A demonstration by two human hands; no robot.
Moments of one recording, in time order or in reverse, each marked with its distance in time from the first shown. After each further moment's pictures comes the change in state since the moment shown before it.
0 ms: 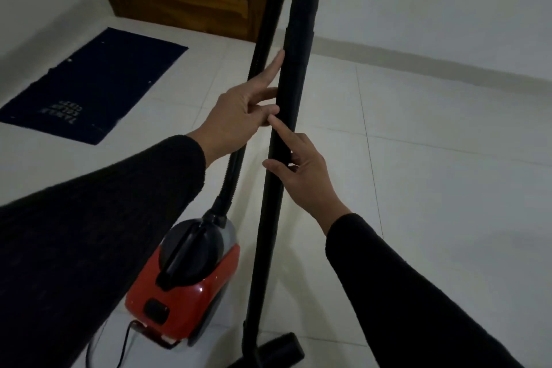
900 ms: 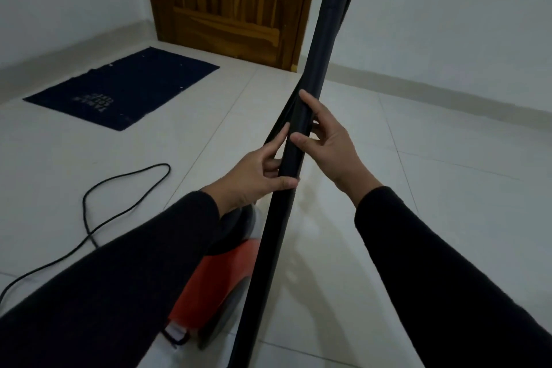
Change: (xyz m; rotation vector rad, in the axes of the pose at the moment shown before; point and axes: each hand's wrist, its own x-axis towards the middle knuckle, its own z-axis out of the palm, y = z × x) left_hand -0.152 -0.172 0.072 -0.333 -0.097 -0.143; right_hand -0.049 0.075 0.083 0.153 -0.114 -0.171
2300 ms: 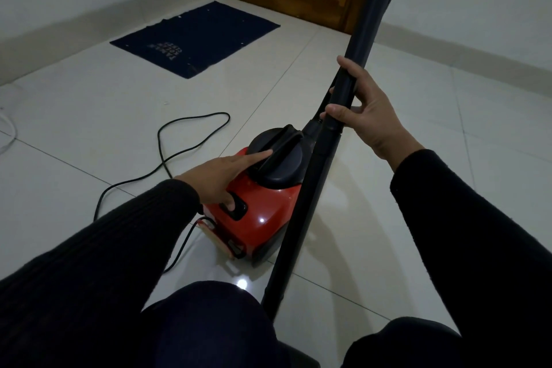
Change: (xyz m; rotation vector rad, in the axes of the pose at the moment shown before) left_hand -0.136 -0.102 -0.081 0.974 -0.053 -0.226; right_hand -0.012 0.006 0.048 0.049 -0.209 0.004
